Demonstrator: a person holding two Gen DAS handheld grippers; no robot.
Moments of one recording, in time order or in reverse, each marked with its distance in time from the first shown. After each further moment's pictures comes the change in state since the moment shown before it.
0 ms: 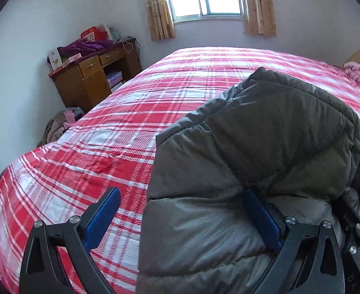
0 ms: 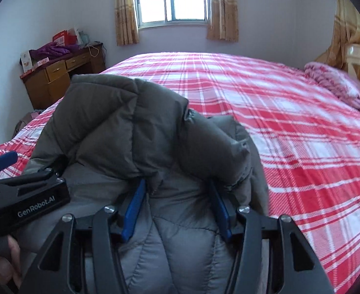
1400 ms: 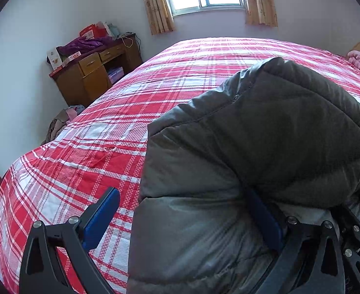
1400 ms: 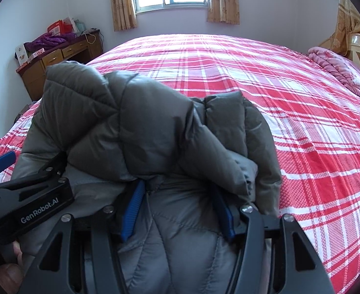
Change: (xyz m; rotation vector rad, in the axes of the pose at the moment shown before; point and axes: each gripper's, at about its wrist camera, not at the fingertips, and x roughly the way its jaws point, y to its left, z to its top) left arm 0.017 -0.014 -0.004 0.042 0.045 0.047; right arm 0.016 0.008 -0.002 0.019 0.103 0.002
